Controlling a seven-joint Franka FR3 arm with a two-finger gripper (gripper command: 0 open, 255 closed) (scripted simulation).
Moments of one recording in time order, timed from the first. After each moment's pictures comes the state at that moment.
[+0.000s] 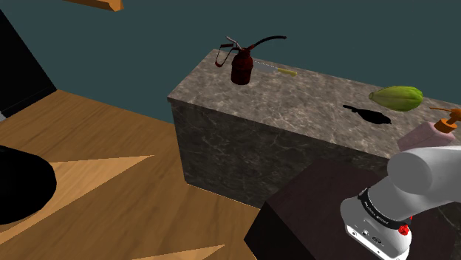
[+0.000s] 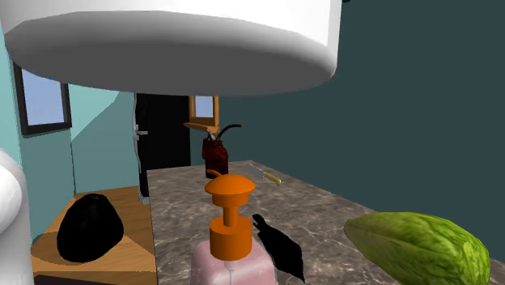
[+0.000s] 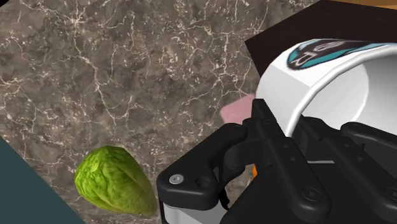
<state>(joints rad) -0.53 -0.76 -0.81 -1.94 -0.57 1.33 -1.44</state>
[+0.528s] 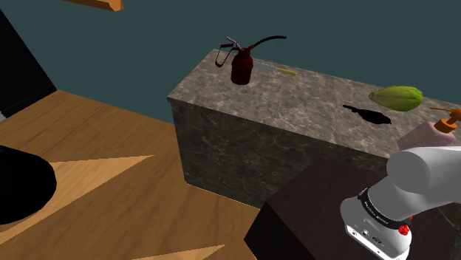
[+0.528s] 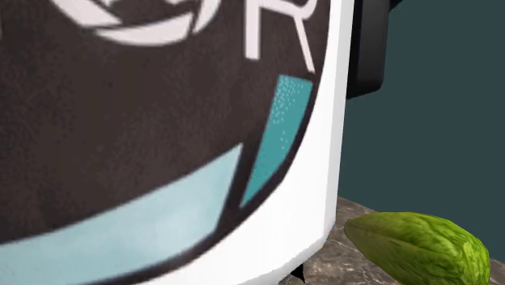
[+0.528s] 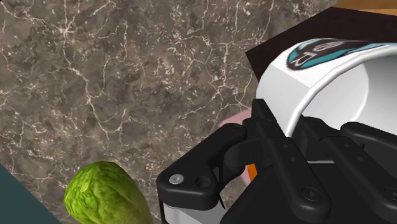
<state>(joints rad) -0.56 -0.81 -0.84 -2.04 -0.62 1.40 -1.45</state>
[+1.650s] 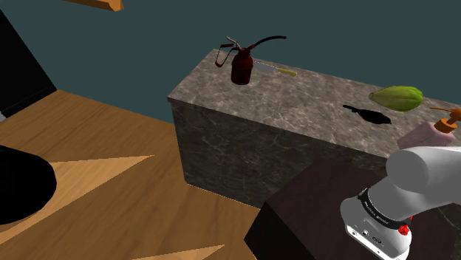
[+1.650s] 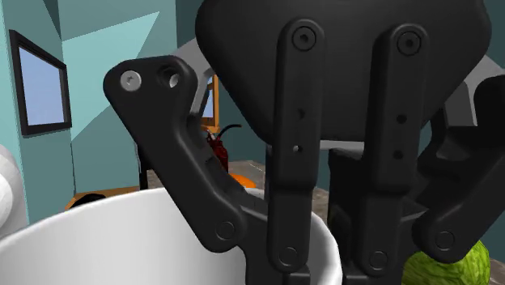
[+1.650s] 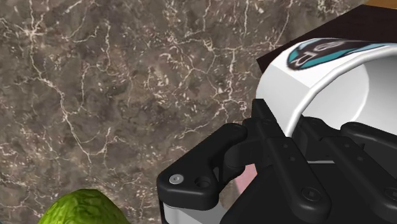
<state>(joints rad) -0.59 -0.87 -0.94 -2.27 -0.70 1.58 -1.40</state>
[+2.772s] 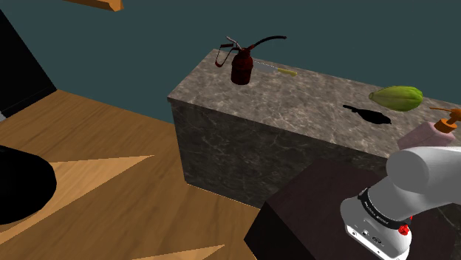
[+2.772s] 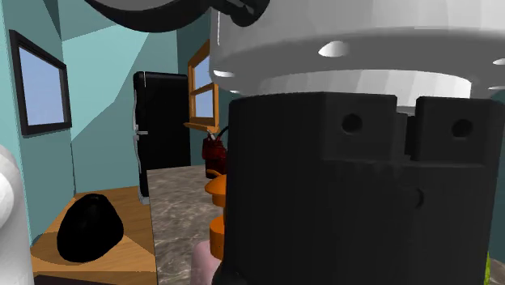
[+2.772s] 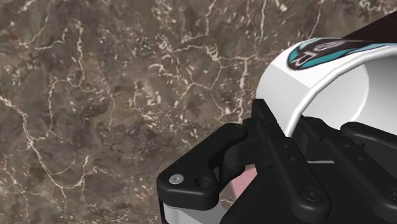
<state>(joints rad) -0.58 -0.87 -1.09 -2.43 -0.81 1.78 -1.36</state>
